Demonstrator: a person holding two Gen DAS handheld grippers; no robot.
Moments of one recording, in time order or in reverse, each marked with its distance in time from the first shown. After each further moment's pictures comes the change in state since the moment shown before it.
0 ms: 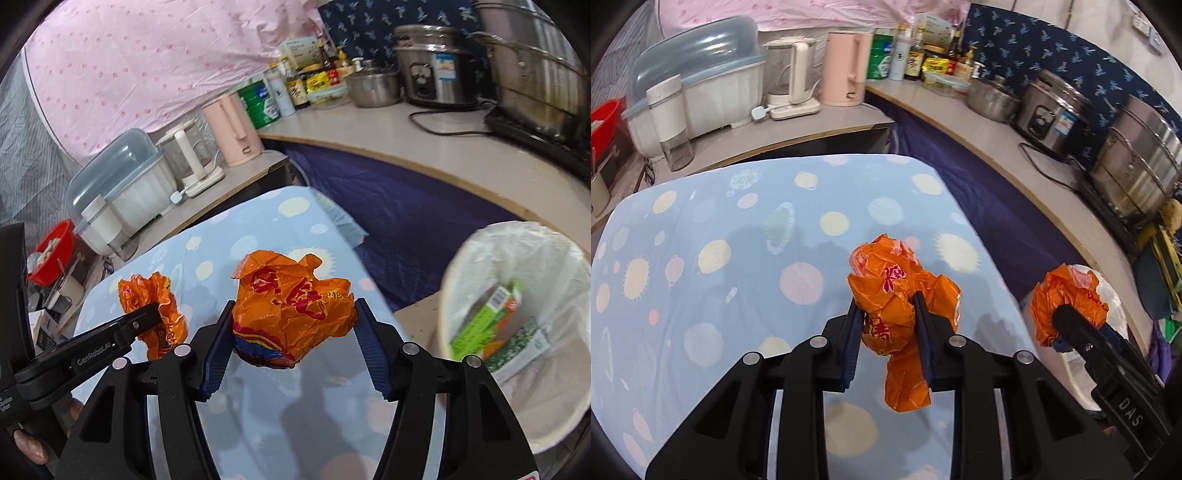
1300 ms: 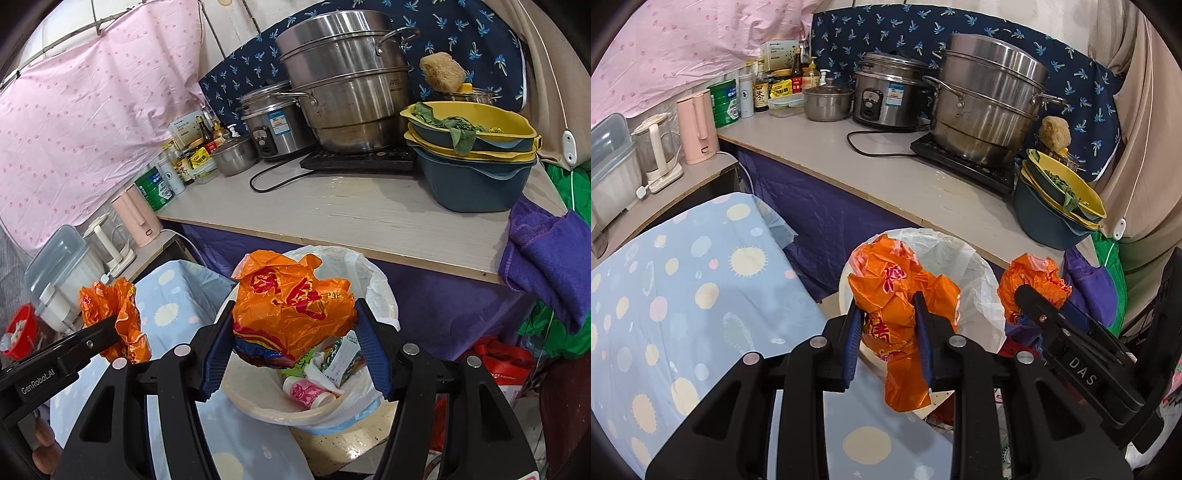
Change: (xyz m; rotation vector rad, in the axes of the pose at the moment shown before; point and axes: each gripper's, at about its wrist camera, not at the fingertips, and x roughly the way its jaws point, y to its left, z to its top) left arm -0.059 -0.222 -0.049 0.325 -0.031 -0.237; right arm -0.150 -0.182 -0.021 0.224 -0.181 -0.233
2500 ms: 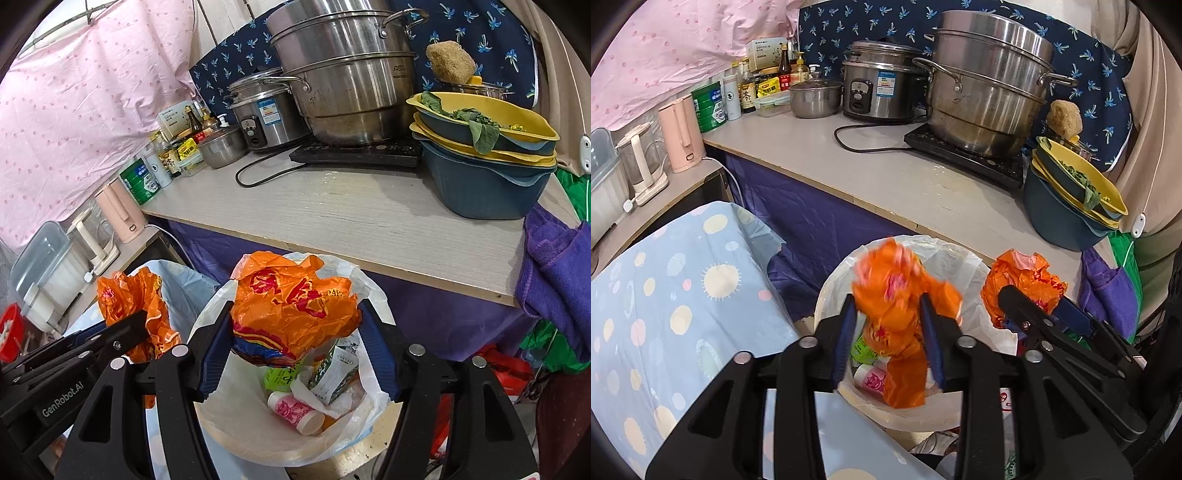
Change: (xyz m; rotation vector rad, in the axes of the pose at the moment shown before) left arm 0.060 -0.020 0.019 0.031 0.019 0.033; right arm 0.049 -0.004 0.017 -0.019 0.033 -0.038
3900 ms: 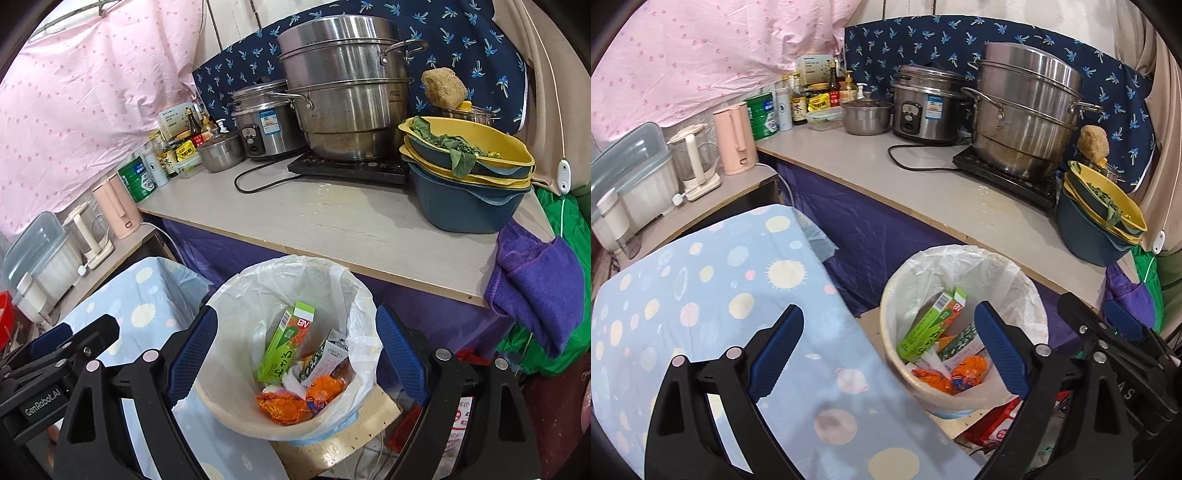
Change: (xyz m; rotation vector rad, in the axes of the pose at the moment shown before) left arm -0.055 0.036 -0.021 -0.054 -0.078 0.150; right arm -0.045 0.021 -0.010 -0.048 -0.025 -0.065
